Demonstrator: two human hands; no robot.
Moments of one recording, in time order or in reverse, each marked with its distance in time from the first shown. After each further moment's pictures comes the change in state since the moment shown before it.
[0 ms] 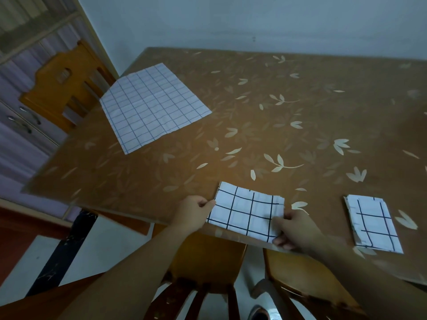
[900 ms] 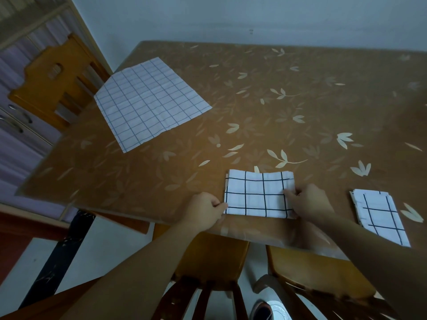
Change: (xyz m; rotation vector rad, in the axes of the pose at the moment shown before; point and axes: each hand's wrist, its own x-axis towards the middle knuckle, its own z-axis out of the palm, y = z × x) left_hand -0.001 0.017 0.001 0.103 -0.117 0.069; right_hand 0.042 -0.018 -0.016 -0.420 0.369 -0.098
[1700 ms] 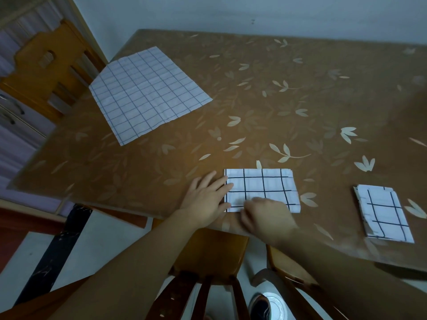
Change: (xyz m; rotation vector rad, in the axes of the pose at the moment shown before) left_hand 0.014 -0.011 -0.002 0.693 0.006 0.390; right_hand -0.050 -0.040 0.061 -0.562 -0.074 -0.689
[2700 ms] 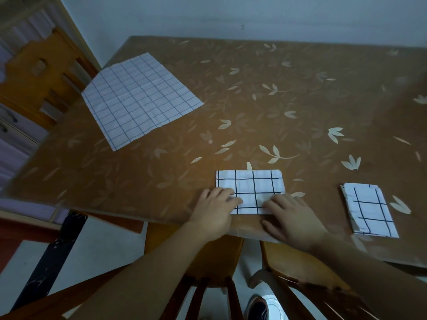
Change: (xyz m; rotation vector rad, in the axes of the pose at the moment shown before) left_hand -0.005 0.044 0.001 -0.059 0.049 0.110; right_hand -0.040 0.080 0.011 -0.101 0.204 -0.122
